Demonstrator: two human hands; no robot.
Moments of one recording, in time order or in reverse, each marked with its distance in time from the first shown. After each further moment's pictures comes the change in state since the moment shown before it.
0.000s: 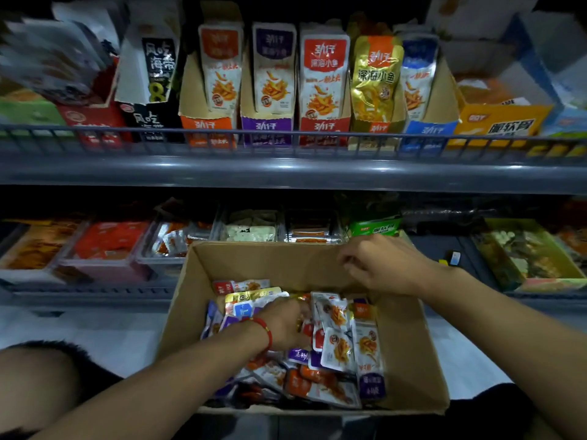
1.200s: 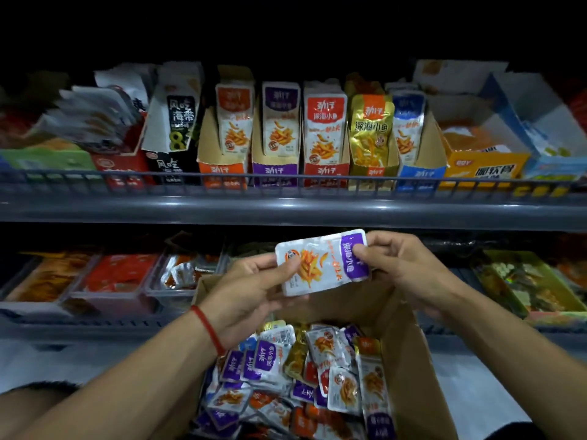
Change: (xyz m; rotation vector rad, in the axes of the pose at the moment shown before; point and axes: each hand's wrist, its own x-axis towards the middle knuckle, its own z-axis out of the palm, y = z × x) left_hand -0.094 0.042 -0.121 -1.600 0.336 0.057; right_hand -0.022 -0.025 -0.065 1.322 0.218 0.361
